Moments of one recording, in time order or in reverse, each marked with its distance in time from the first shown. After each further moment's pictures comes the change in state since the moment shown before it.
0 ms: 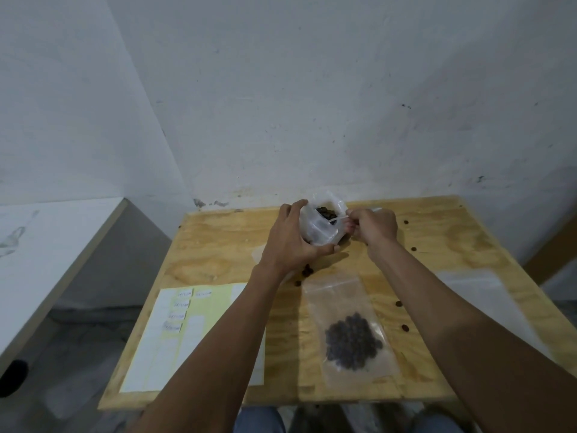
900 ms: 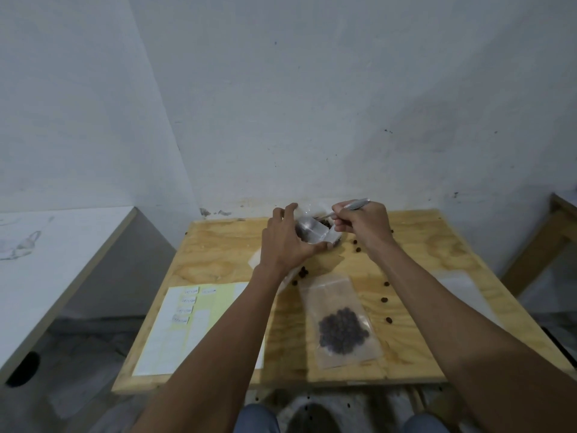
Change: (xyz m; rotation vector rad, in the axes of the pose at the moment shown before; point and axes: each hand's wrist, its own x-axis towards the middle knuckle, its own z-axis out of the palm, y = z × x) left_hand -0.016 0.034 -0.021 0.116 0.122 -0.065; right_hand -0.046 -0.037 -0.022 -0.015 -0.267 -0.285
